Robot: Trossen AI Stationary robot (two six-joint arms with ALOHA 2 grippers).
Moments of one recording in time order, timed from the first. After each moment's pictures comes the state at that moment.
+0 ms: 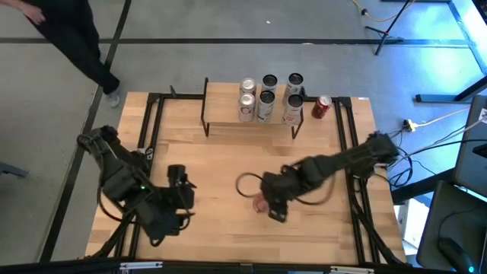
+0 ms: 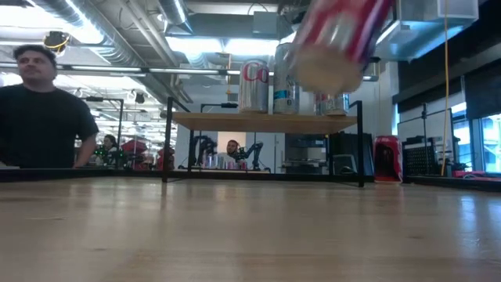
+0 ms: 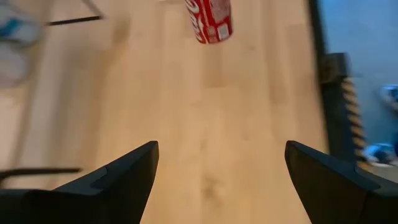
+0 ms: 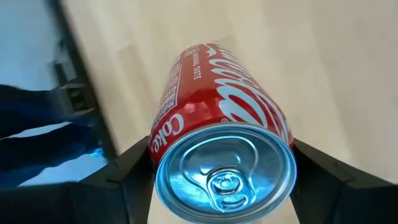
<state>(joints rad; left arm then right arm) -0.76 1.65 1.96 -1.50 -0.51 -0.65 0.38 1.80 1.78 -1.21 -0.06 0.72</state>
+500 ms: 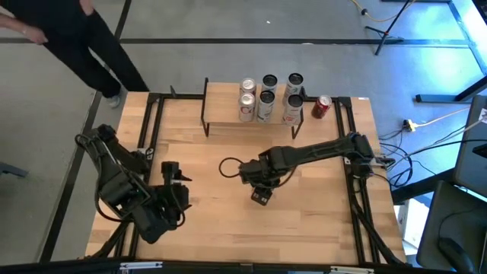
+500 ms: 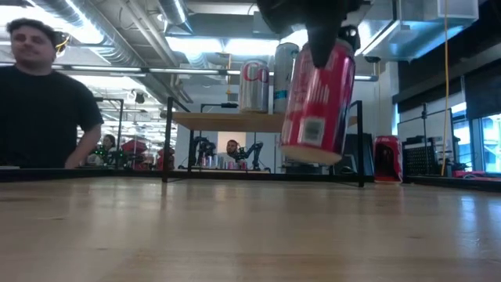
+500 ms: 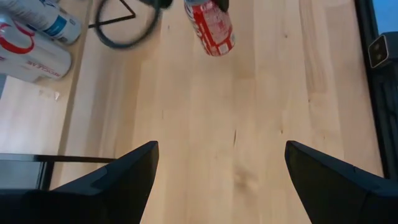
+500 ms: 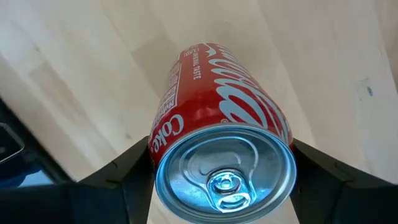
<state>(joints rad) -0.80 1.61 1.87 -1.57 -0.63 -0.70 0.21 2.01 1.90 -1.35 -0.12 0.69</state>
